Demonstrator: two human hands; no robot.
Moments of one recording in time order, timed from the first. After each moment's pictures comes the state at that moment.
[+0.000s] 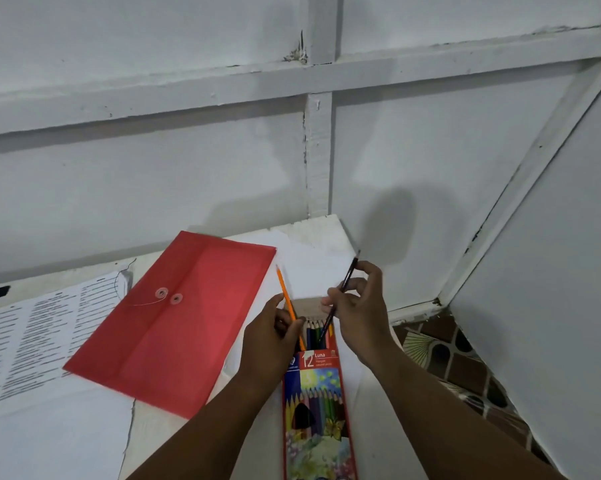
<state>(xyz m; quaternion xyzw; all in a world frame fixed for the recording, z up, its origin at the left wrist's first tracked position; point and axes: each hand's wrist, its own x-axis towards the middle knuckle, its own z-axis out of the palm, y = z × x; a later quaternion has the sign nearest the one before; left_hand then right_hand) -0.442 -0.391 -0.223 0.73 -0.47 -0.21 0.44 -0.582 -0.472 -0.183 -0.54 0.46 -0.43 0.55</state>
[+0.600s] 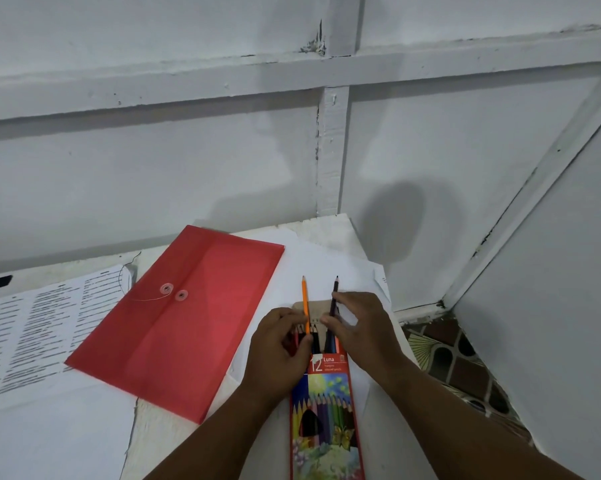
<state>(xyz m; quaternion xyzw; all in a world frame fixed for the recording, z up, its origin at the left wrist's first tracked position) -0.436 -0.381 -0.243 0.69 -0.55 -0.15 0.44 -0.592 -0.486 -0.240 -0.80 0.44 -0.30 0.28</state>
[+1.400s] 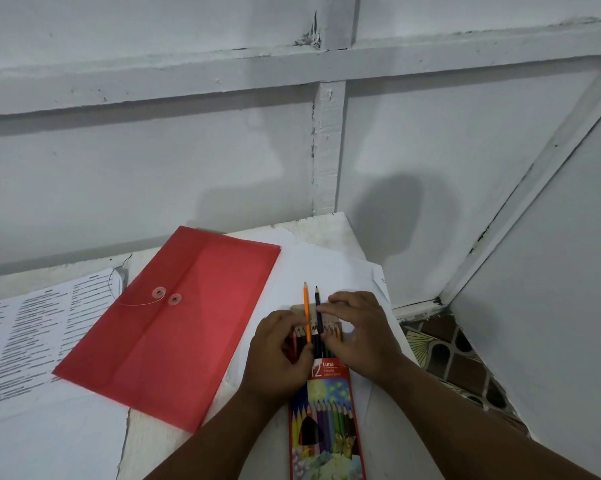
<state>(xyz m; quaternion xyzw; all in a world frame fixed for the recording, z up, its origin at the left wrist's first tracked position) -0.436 -0.383 -0.244 0.66 -0.58 -0.16 0.45 -0.597 -0.491 -0.245 -0.86 0.37 -0.28 0.23</state>
